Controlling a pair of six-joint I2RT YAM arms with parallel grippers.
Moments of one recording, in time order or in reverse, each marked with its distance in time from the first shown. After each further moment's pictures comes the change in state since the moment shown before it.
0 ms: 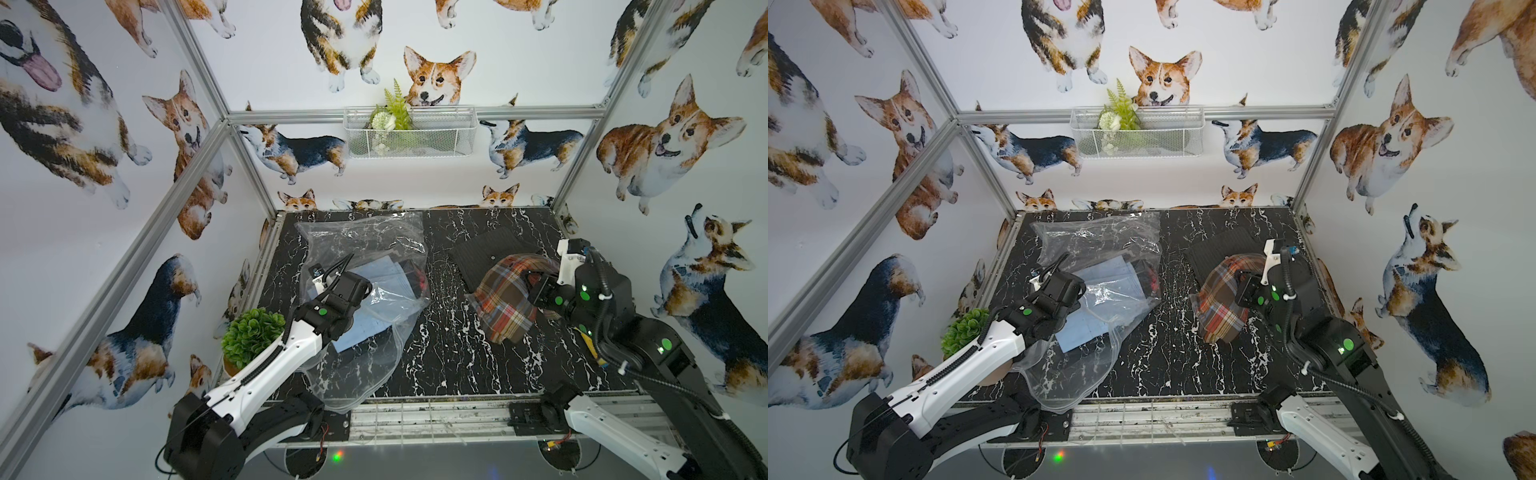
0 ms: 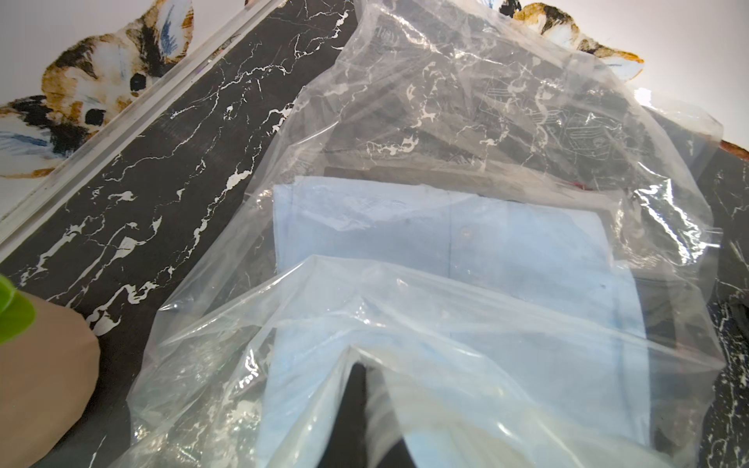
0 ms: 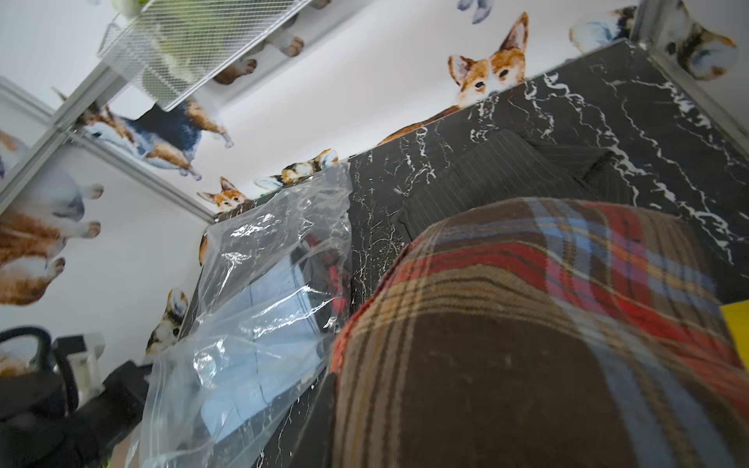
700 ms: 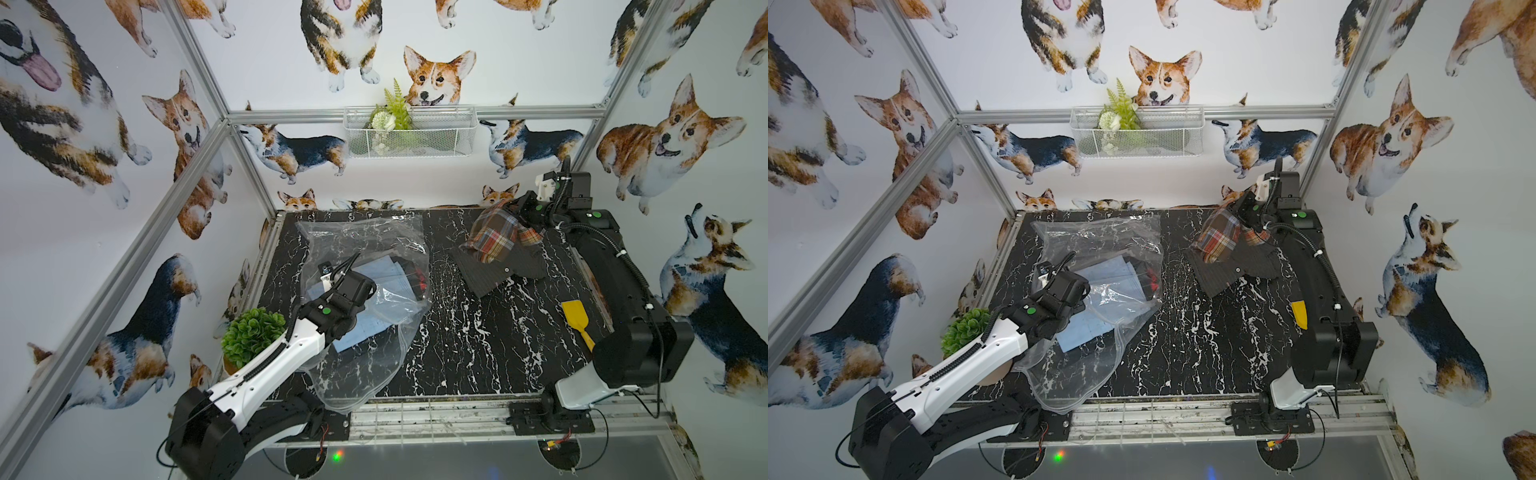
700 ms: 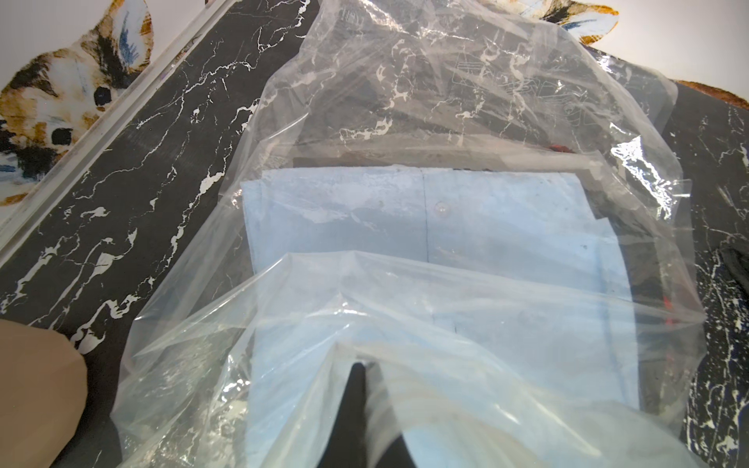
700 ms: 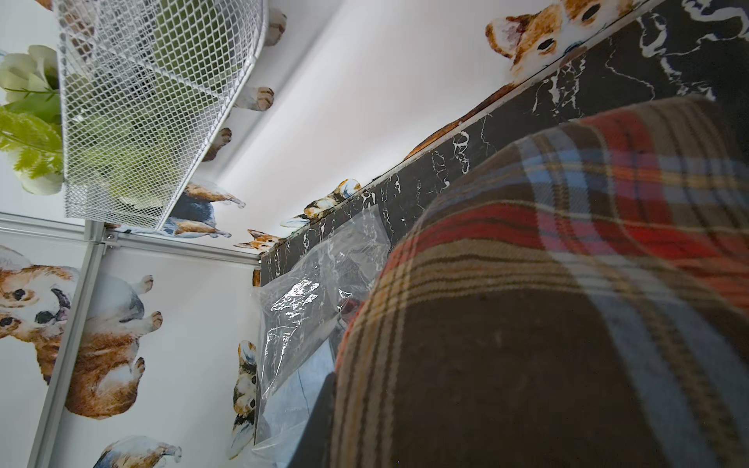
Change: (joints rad) left arm -0.033 0.031 0.010 0.015 0.026 0.076; right arm -0.351 0.828 0.509 0.224 -0.492 -0.005
